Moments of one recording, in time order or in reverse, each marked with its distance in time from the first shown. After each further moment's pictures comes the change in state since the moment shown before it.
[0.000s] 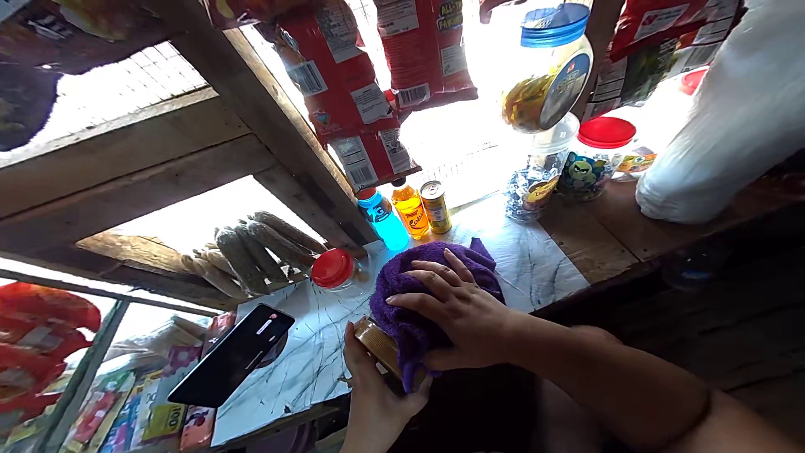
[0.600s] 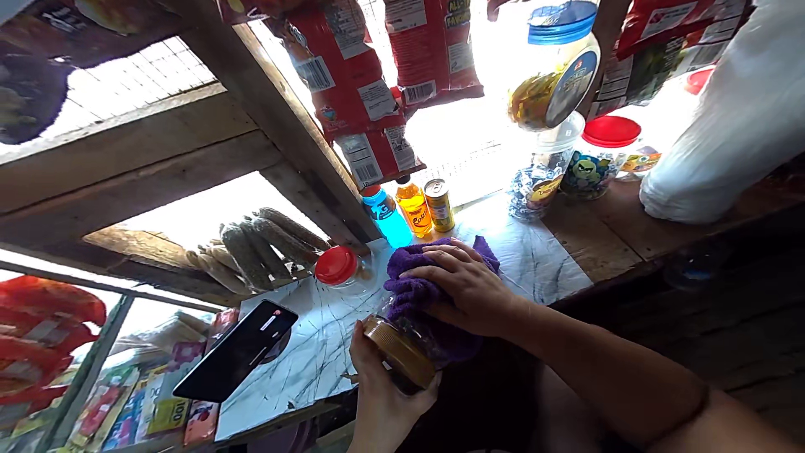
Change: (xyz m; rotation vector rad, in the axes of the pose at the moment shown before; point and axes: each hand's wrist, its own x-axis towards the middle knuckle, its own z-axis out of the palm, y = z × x) left_hand -0.004 0.002 0.003 -0.051 0.005 -0.003; right_hand 0.010 0.019 0.003 -0.001 0.167 0.070
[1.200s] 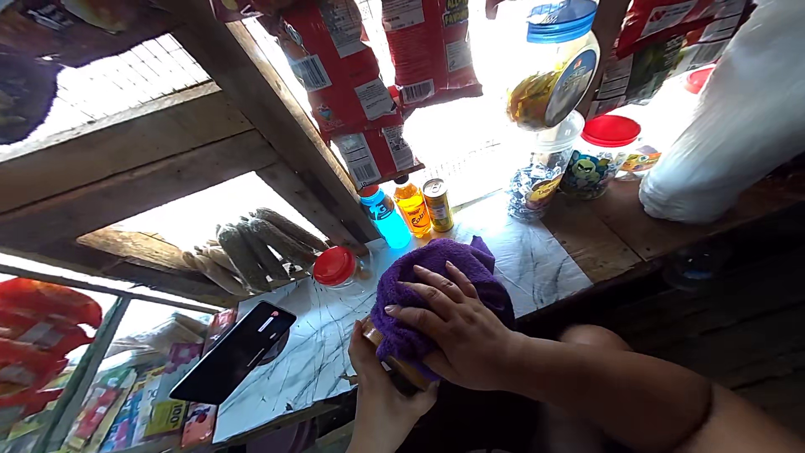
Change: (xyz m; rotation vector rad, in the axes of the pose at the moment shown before) left_hand 0.003 -0.002 0.000 0.020 -0.005 0.044; right_hand -0.023 -0.041 0.017 -0.094 0.067 -0.069
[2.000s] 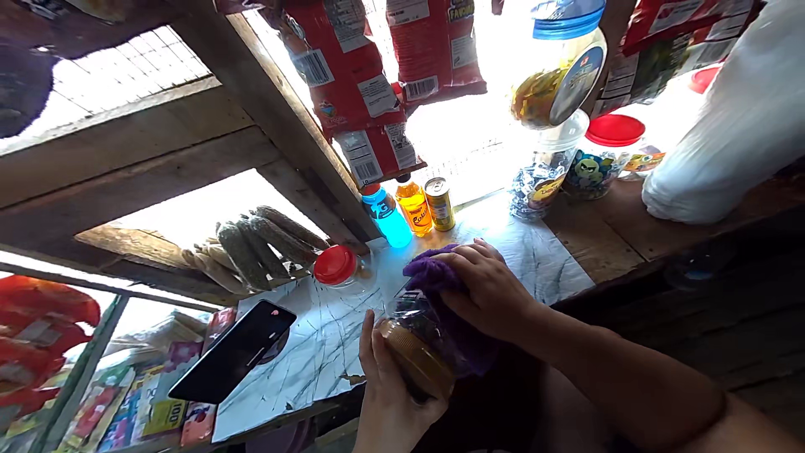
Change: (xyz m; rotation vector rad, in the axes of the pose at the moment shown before) left_hand 0.003 0.008 0.001 0.073 -0.038 0.146; right_hand 0.012 0.038 -0.024 0.015 0.058 0.215
